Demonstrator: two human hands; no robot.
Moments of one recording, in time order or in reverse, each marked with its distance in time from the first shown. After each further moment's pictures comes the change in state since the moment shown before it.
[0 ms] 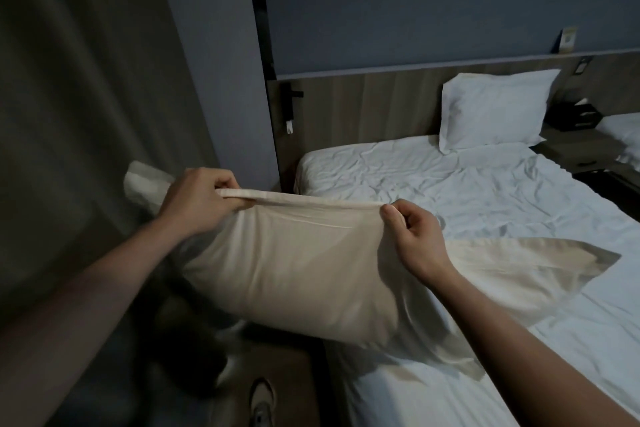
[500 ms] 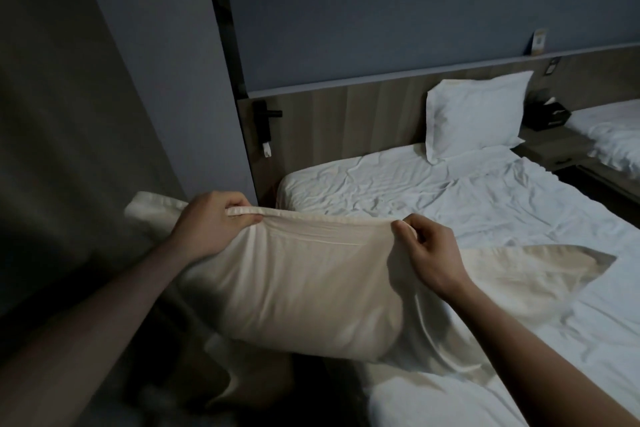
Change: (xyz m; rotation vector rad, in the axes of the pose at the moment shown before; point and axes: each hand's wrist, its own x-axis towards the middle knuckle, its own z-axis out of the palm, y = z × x) left_hand 0.218 -0.078 0.065 -0.137 -0.177 0.130; right_hand 0.162 0.056 0.074 -0.148 0.086 0.100
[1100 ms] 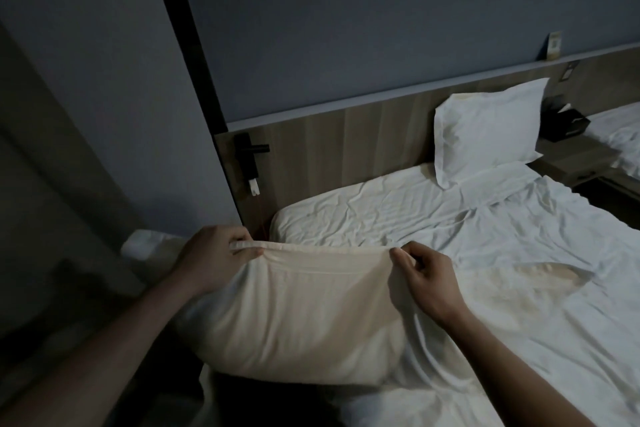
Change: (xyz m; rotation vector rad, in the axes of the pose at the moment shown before) left_hand 0.223 -0.048 0.059 0.047 -0.081 0.054; right_hand 0.204 0.092 0.061 -0.005 0.041 0.104
